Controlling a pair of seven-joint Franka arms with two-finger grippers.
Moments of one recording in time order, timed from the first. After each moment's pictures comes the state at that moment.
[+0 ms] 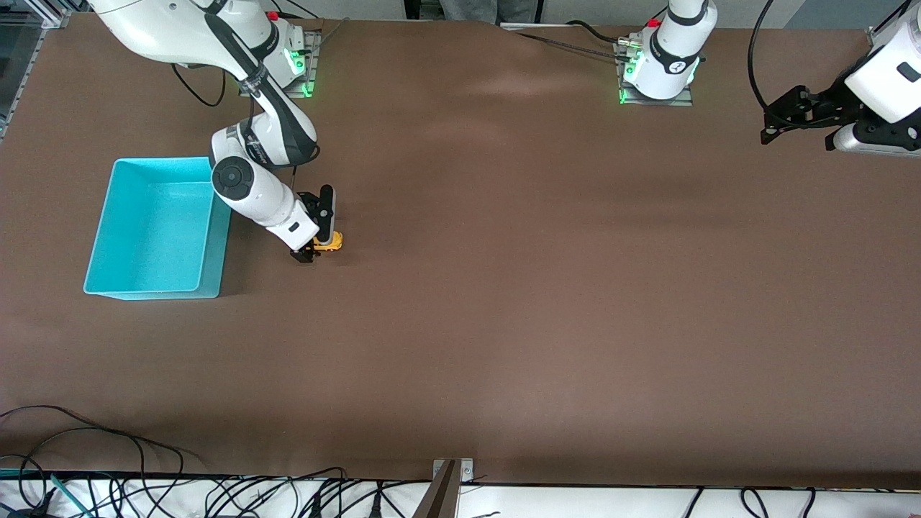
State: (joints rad) left arm -0.02 -0.08 -0.04 -1.62 -0.03 1.45 0.01; right arm -0.04 0.40 0.36 -2.25 -0.09 2.57 -1.19
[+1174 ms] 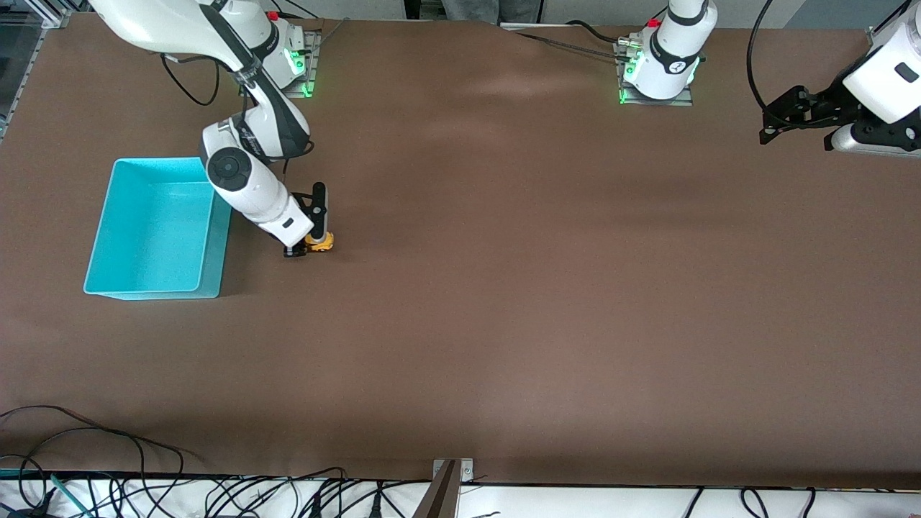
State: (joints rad) left arm -0.02 -0.08 -0.04 -1.62 -0.03 1.44 0.01; right arm -0.04 0.30 0.33 -2.24 -0.20 2.49 -1.17
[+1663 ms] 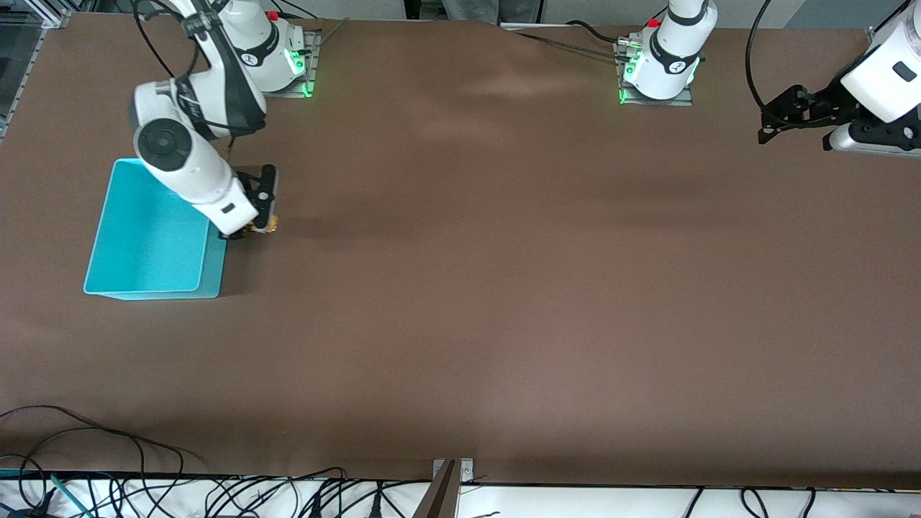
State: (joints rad) left arm -0.02 -0.08 -0.05 -1.62 -0.03 1.44 0.01; right arm -0.04 0.06 0.20 -2.21 -0.20 2.14 -1.19
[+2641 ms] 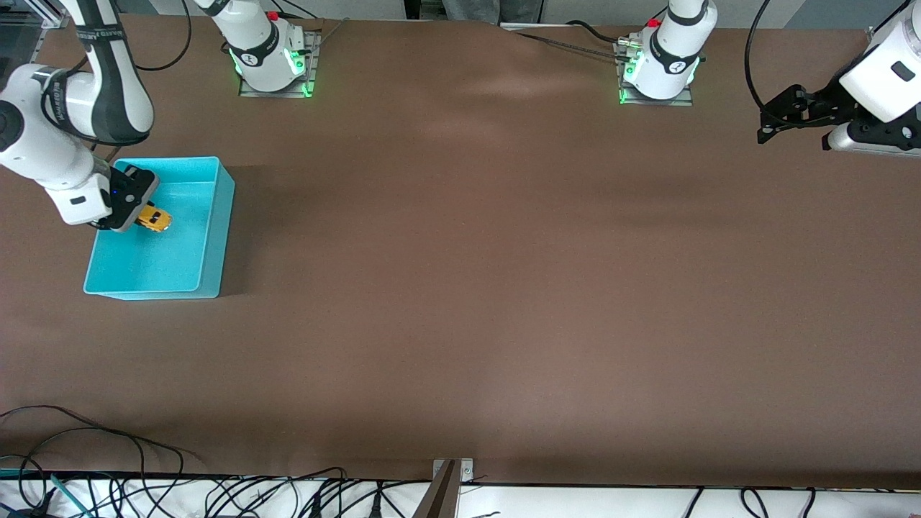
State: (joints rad) left arm -0.02 -0.08 -0.05 -1.62 -0.03 1.44 0.01; right arm -0.05 0.07 -0.19 -2.35 -0.20 2.41 -1.28
